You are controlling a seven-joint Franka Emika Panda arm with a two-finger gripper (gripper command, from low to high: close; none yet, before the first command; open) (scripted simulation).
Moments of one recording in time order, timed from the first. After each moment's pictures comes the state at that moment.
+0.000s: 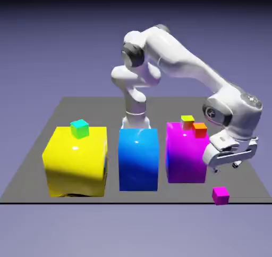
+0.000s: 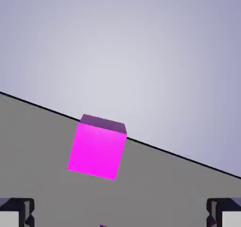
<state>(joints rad) -0.04 0.78 0.75 -1.55 -0.50 1.90 1.27</state>
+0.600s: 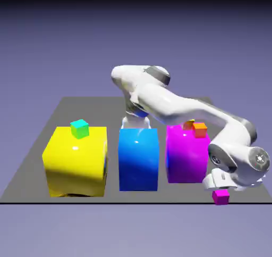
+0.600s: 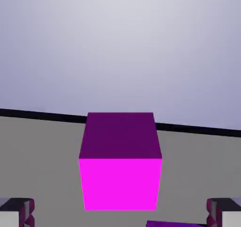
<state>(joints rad) -0.09 1.34 1.03 -1.12 -0.72 1.50 1.50</state>
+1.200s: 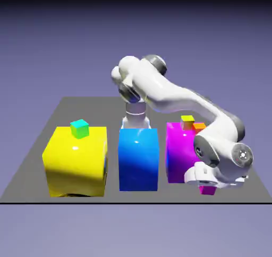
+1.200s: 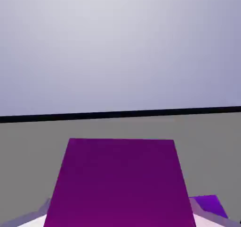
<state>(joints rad) -0.14 1.01 0.73 -1.28 -0.45 1.48 1.50</state>
